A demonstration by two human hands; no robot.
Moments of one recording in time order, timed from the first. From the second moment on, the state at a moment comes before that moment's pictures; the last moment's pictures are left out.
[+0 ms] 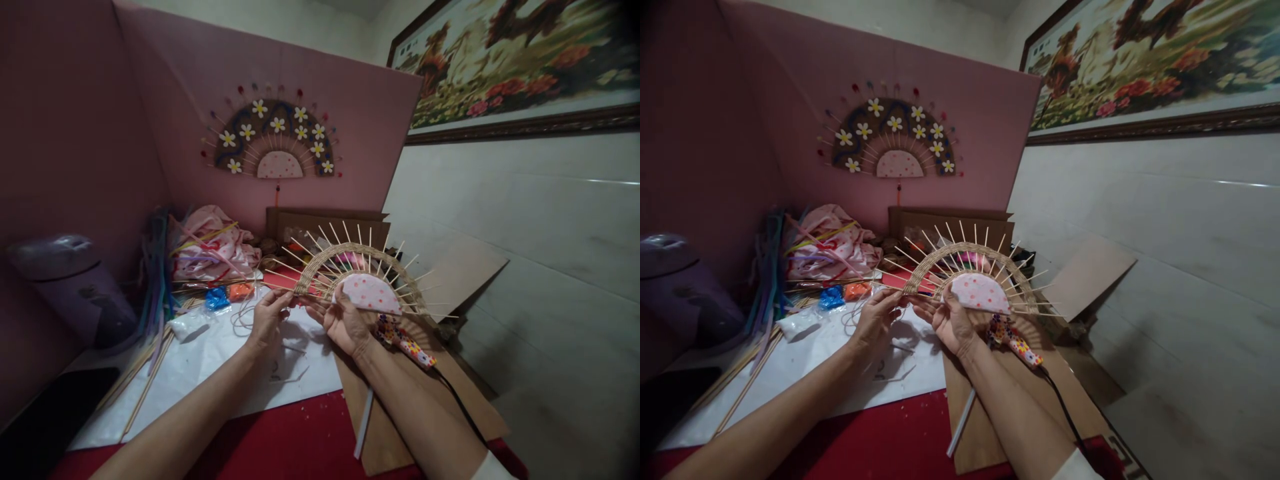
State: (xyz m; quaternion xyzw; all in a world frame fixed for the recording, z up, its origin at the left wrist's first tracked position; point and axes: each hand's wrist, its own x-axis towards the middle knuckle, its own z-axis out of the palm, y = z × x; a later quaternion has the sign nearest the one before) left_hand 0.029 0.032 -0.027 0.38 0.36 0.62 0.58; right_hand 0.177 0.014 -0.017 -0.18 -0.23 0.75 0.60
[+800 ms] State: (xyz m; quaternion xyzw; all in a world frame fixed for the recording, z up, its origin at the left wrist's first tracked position) left_hand 0.017 0.037 -0.023 0.48 0.30 0.56 0.61; right_hand 0.181 0.012 -0.019 -0.19 -0.24 0.82 0.49
